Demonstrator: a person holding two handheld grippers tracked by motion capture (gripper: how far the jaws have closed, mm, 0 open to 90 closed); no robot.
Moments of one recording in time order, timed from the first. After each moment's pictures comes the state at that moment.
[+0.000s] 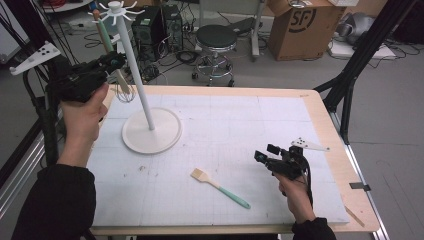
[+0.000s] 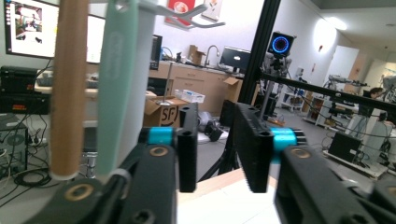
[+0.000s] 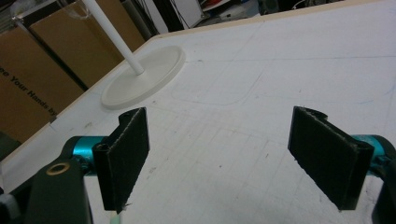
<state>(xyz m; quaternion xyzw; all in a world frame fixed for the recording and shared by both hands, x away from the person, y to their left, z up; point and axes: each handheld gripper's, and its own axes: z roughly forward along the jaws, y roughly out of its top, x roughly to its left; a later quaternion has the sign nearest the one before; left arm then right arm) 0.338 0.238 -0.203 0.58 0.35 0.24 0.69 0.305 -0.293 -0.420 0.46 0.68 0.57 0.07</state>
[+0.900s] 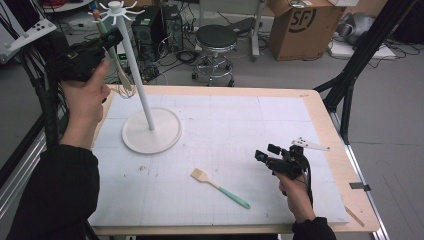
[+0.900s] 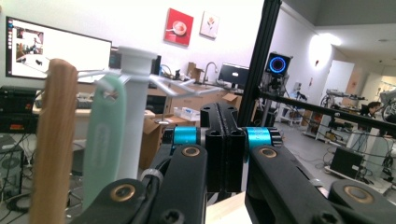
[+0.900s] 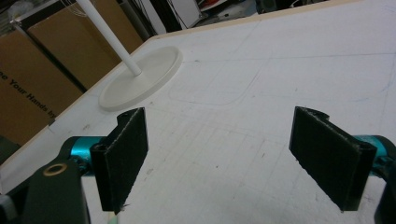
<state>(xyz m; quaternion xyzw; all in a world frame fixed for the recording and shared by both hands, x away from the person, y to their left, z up) 0.355 0.229 -0.171 0.55 0.34 0.27 0.72 0.308 -0.295 -0.421 0.47 0.67 0.57 0.07</state>
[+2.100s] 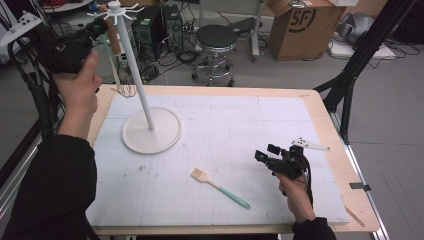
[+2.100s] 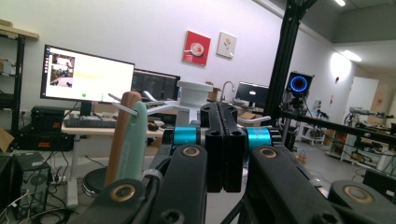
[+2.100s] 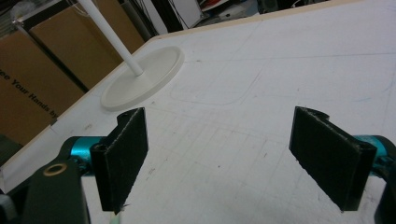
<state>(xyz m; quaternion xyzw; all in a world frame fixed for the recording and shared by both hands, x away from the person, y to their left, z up) 0.371 0.256 -0.174 0.51 0.35 0.30 0.72 0.307 -0.294 -0.421 0.47 0.67 0.57 0.07</state>
